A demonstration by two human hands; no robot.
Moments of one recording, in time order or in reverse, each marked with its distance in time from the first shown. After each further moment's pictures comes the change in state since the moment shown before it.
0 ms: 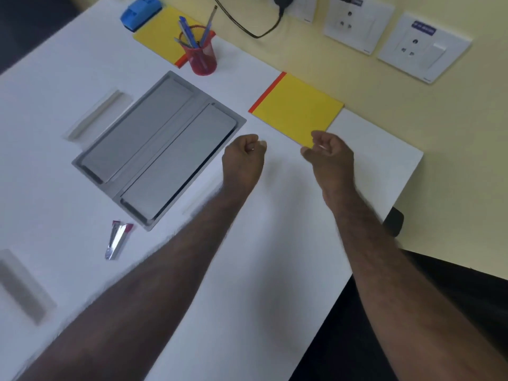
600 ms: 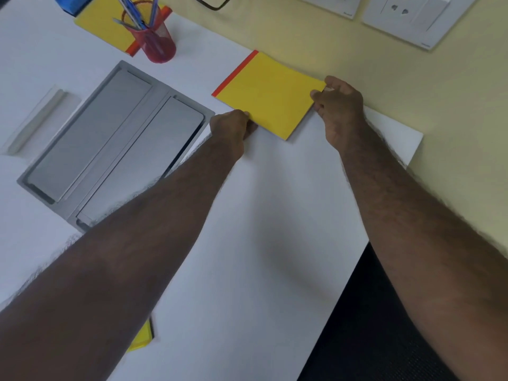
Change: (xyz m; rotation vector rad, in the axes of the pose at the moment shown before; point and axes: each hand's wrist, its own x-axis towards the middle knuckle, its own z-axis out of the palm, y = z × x) left_hand 0.131 -0.012 0.092 -0.442 0.043 -0.449; right_hand 0.148 0.000 -0.024 0.267 0.075 0.223
